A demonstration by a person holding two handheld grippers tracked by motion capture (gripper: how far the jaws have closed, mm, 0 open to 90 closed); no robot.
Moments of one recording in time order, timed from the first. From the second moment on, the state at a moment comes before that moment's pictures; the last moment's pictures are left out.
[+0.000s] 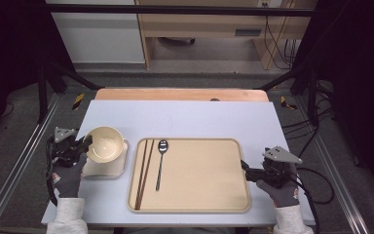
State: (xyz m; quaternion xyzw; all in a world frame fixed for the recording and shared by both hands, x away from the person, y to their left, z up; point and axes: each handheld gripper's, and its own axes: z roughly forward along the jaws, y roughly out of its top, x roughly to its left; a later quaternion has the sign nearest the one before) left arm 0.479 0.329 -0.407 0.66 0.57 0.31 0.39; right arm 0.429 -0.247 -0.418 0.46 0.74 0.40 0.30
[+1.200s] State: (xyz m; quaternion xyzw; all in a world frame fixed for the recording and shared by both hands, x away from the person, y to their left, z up) left arm 0.445 0.242 -0.362 0.71 0.43 0.33 0.44; right arm 0.427 -0.249 -0.415 0.46 0.73 0.41 0.30
